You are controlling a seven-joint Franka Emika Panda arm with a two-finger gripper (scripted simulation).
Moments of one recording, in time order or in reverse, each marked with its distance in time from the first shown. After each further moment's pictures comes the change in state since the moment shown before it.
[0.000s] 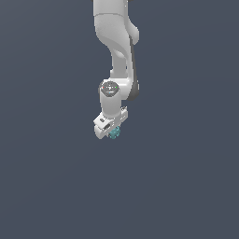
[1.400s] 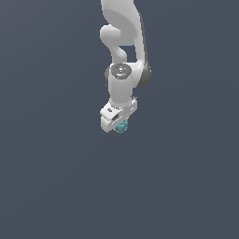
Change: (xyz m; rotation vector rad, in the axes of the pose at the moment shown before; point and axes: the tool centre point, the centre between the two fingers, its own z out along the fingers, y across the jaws) arm 0.037 -0.020 -0.078 -0.001 0.000 0.000
